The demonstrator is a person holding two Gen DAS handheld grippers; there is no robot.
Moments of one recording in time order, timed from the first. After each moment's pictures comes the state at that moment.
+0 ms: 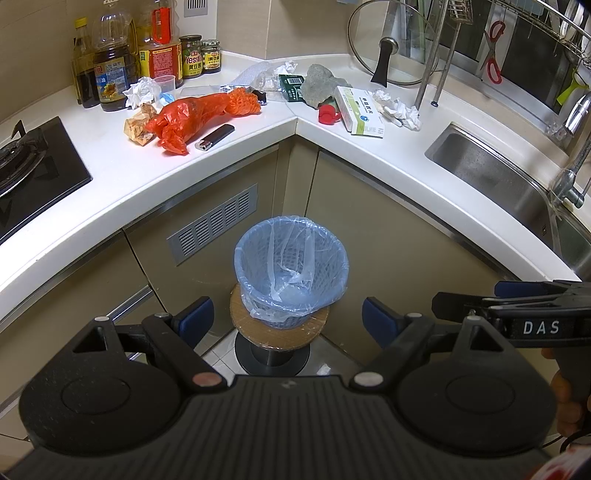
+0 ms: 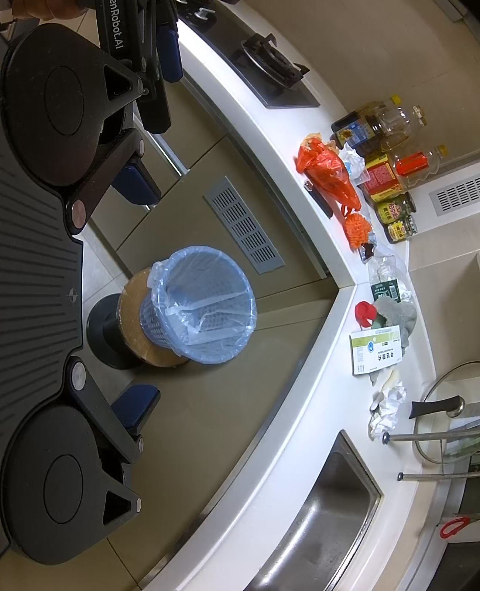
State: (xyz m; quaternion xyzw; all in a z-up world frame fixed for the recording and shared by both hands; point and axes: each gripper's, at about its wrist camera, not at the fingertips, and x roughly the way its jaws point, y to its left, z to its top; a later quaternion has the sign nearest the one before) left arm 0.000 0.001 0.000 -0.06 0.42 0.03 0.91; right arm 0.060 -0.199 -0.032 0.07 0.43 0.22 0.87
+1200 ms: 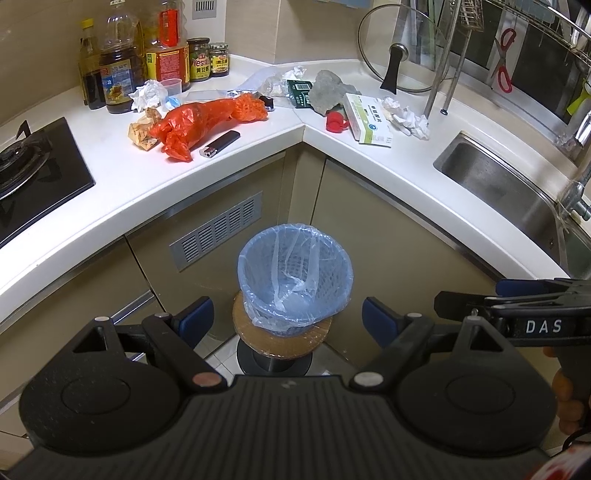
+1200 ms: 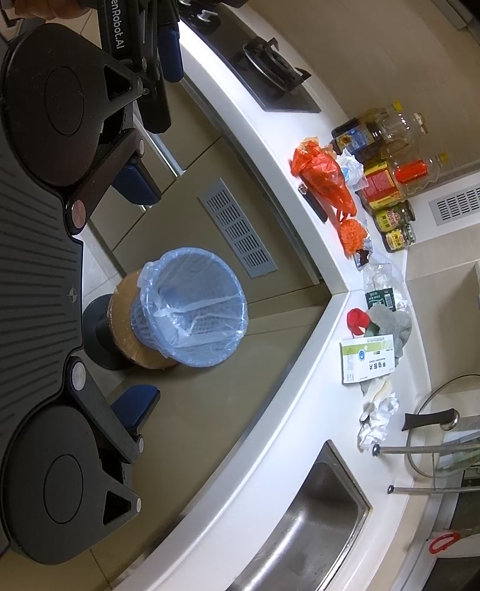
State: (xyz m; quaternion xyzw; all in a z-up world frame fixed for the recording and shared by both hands) left arm 0.018 0.004 0.006 -0.07 0.41 0.04 0.91; right arm 0.076 -0.196 -0.027 0.06 0.43 0.23 0.87
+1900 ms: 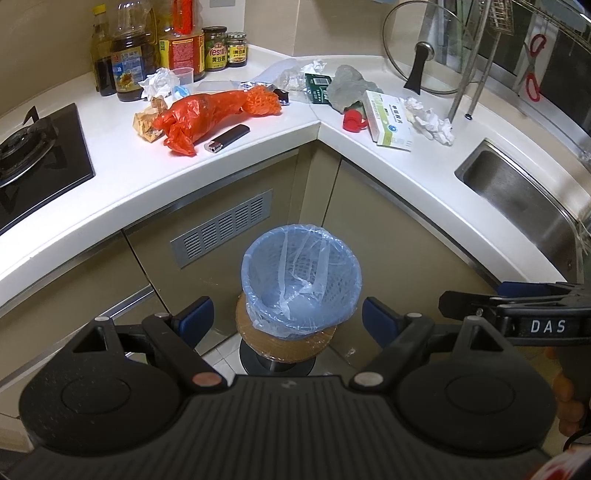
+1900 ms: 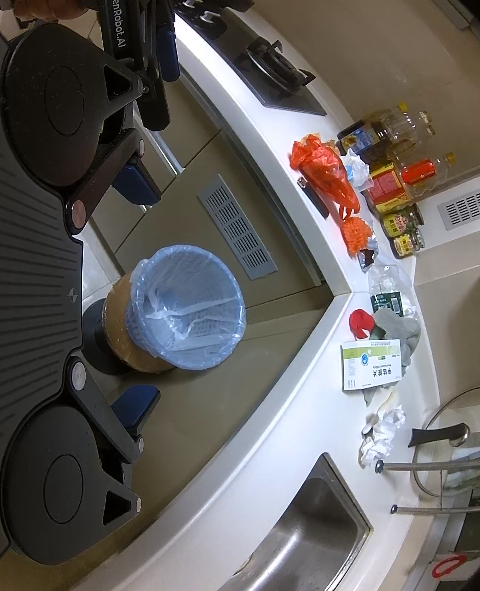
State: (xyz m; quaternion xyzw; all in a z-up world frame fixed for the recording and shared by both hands) left arm 0.051 -0.010 -0.001 -0.09 0.42 0.08 0.90; right arm 0.123 -0.206 -0.039 0.05 0.44 0.26 0.86
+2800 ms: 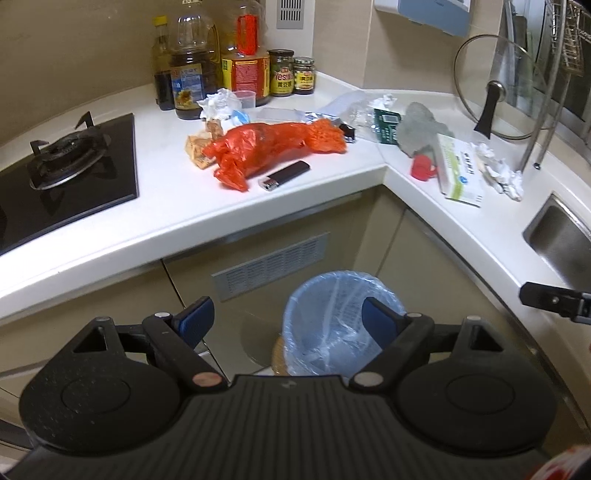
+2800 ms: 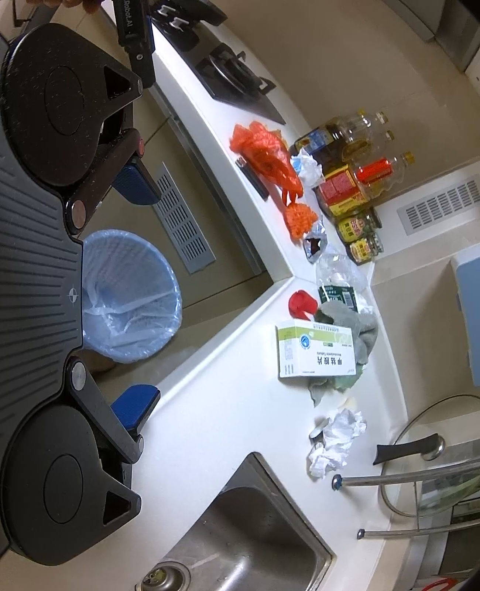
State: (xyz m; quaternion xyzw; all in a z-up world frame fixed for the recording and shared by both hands) left arm 0.100 0.004 -0.006 -0.10 0.38 0.20 0.90; right arm 0.222 -0.249 -0.055 0.08 0.38 0.32 0.87
